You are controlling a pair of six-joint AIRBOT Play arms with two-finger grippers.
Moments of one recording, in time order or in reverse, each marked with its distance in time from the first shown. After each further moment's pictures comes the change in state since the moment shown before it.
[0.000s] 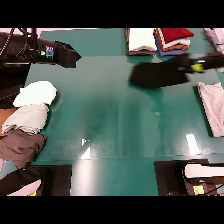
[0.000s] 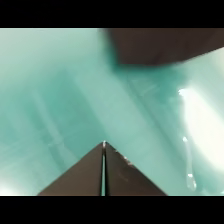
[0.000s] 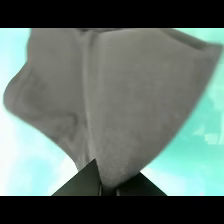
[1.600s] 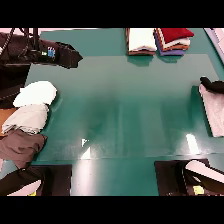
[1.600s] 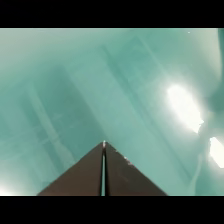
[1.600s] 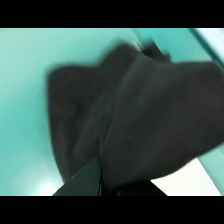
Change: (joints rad) left arm -0.008 -0.001 0.000 0.009 -0.014 -0.021; right arm -0.547 0.279 -0.078 -0.203 0.095 0.026
